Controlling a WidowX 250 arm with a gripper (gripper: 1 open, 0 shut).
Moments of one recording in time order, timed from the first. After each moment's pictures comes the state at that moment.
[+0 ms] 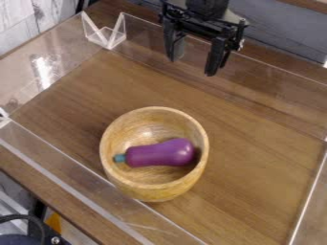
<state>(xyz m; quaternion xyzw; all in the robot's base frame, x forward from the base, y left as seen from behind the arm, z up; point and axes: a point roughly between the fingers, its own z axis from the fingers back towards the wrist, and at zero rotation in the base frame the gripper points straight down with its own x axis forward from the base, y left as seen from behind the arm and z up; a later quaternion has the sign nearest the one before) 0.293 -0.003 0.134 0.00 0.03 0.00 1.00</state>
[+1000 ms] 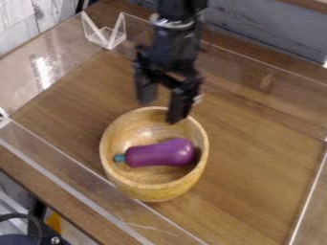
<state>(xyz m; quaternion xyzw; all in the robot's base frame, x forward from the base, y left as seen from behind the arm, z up) 0.237 0.022 0.094 -0.01 0.07 -0.12 0.99</state>
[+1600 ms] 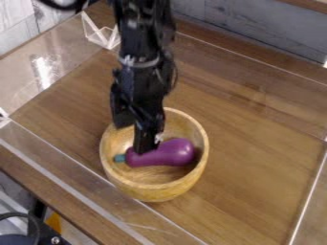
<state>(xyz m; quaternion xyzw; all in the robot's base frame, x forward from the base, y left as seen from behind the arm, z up) 0.207 0.025 0.065 0.00 0.05 -0.20 0.98</state>
